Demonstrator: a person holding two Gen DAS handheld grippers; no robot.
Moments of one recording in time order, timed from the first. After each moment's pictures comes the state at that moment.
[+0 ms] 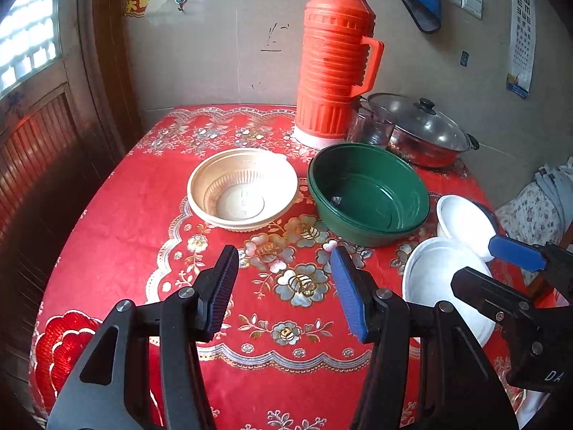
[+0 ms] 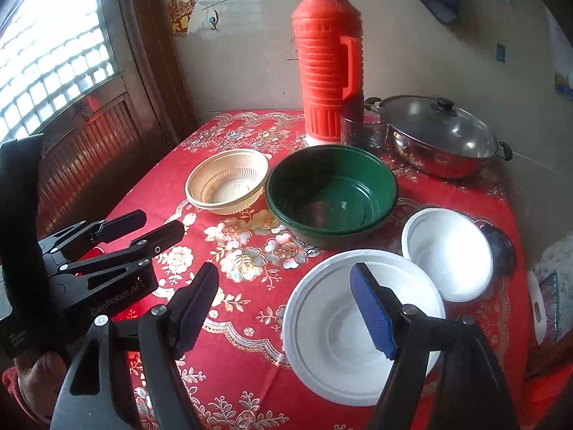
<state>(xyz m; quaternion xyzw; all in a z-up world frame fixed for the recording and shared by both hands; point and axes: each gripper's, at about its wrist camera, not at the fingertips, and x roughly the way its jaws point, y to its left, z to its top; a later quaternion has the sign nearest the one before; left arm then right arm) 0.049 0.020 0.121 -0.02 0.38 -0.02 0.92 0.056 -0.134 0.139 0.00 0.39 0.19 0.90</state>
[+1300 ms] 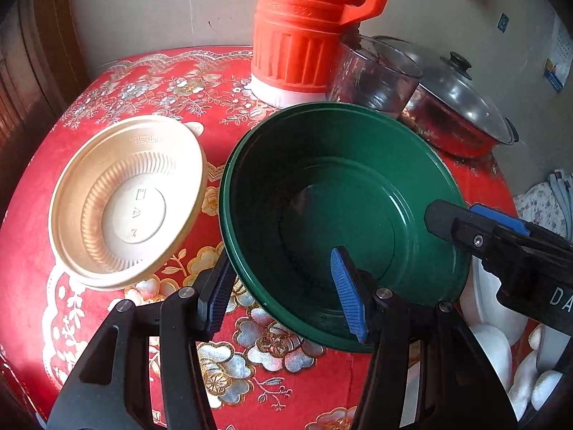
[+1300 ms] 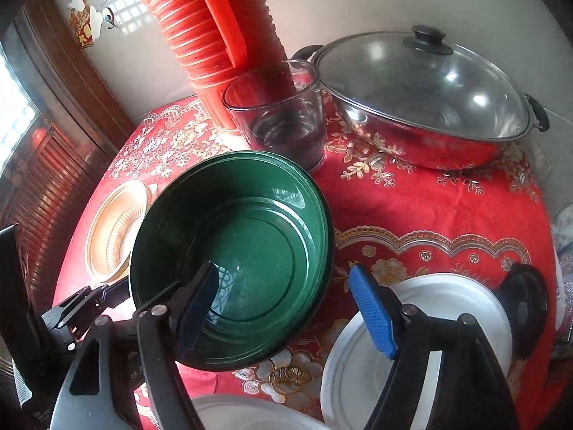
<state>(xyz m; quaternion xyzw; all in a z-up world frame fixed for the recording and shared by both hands) 0.192 -0.045 0.047 -0.04 0.49 -0.02 0.87 0.223 -0.194 0.076 0.06 0.48 0.15 0.86</state>
